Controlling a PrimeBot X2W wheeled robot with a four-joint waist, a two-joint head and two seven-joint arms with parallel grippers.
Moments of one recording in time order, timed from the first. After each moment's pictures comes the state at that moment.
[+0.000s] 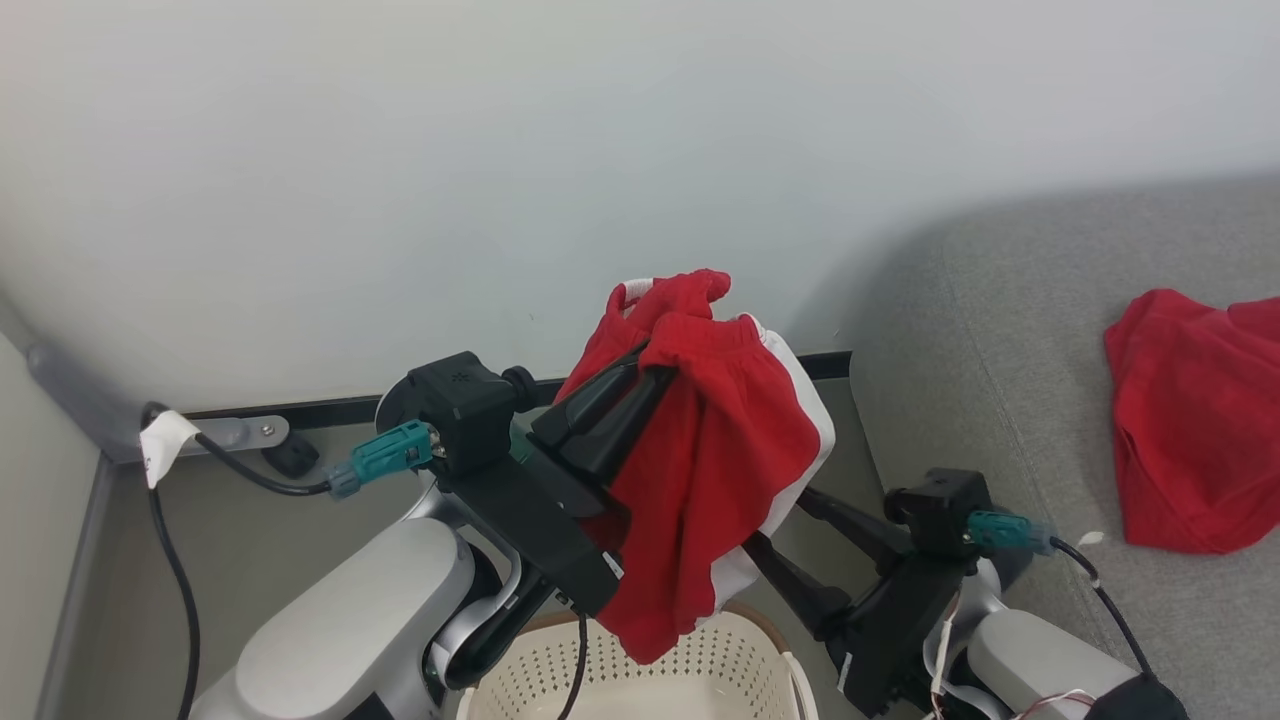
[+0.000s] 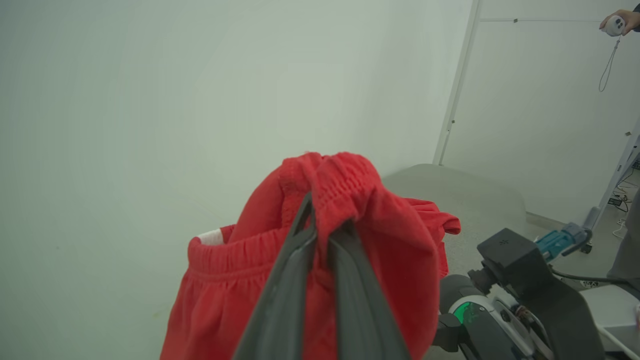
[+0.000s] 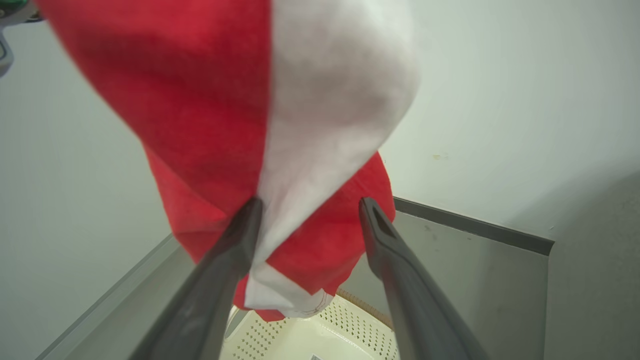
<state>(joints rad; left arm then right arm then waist) -0.75 0.30 -0.88 0.21 -0.89 -0.09 -0.20 -0.60 -0.37 0.96 0.36 0.79 0.12 -0.09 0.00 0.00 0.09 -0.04</state>
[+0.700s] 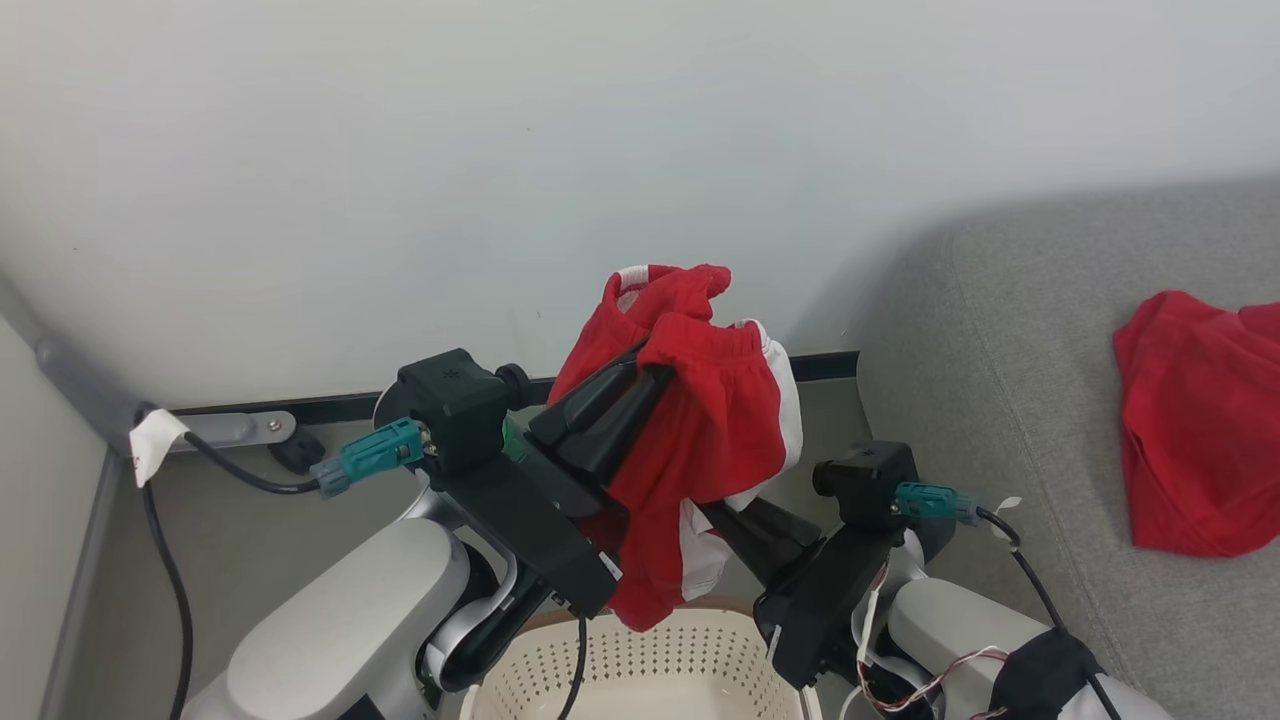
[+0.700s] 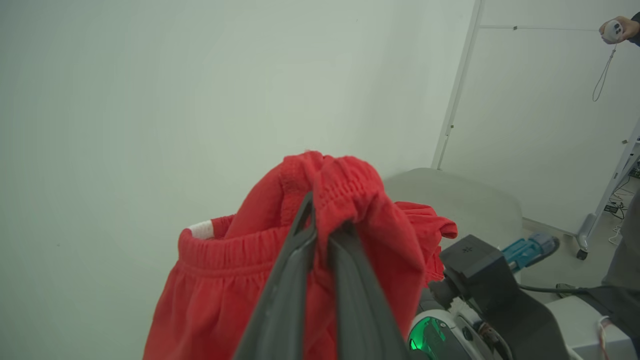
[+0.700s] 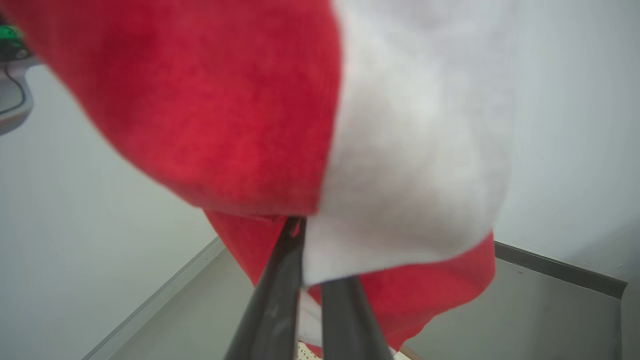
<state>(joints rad) -0.75 0.31 -0.88 0.17 -0.91 -0.09 -0.19 -0.77 -0.26 1.17 0.52 0.94 0.12 -0.21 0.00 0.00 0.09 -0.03</state>
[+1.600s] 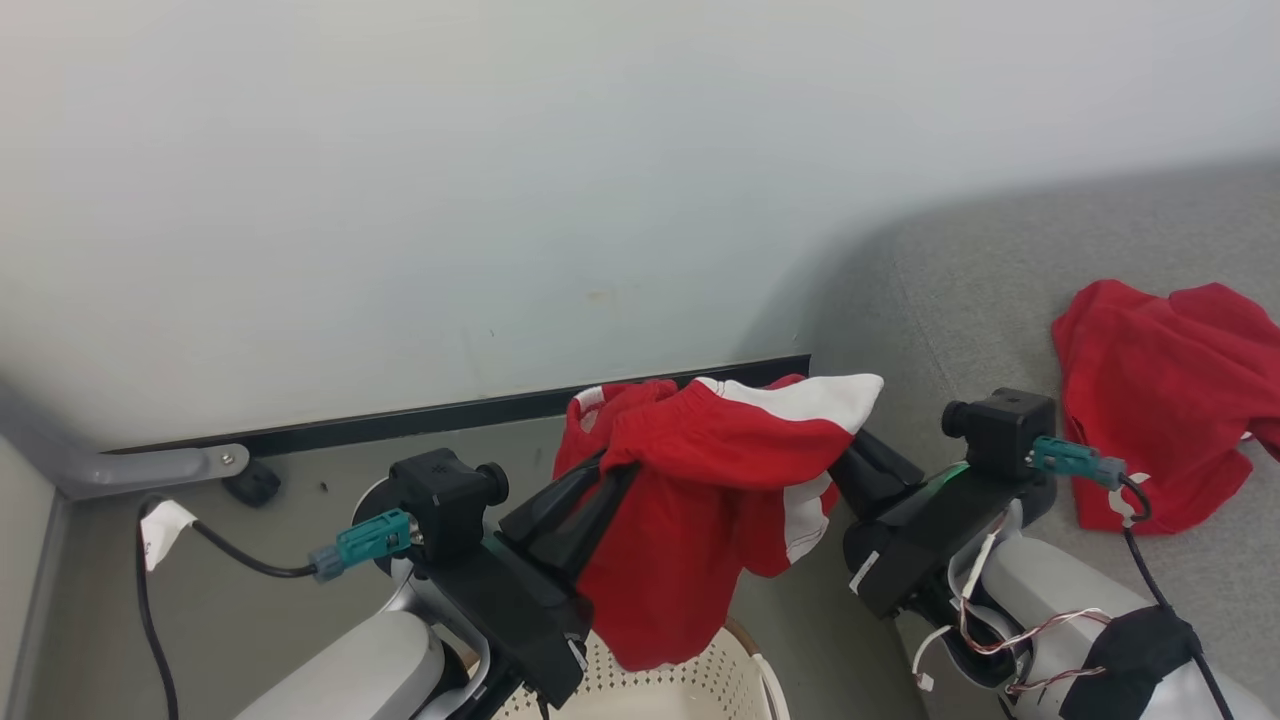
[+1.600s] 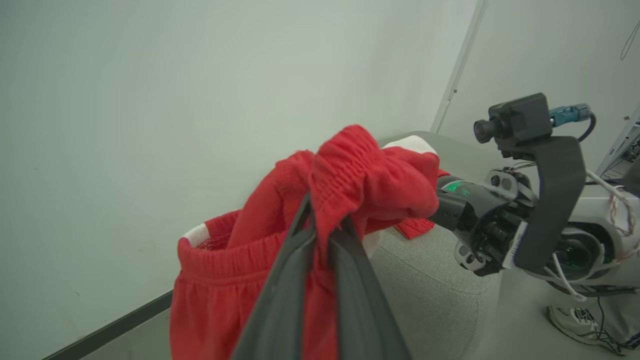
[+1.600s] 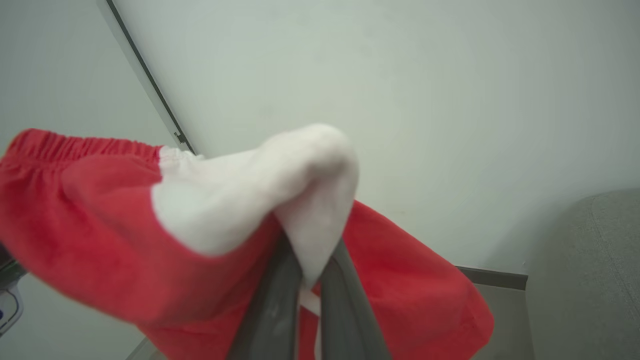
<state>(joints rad) -0.62 0.37 -0.91 0.18 -0.92 -0.07 -0.18 -0.74 -0.34 1.01 0.48 0.99 0.12 -0.25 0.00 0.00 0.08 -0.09</state>
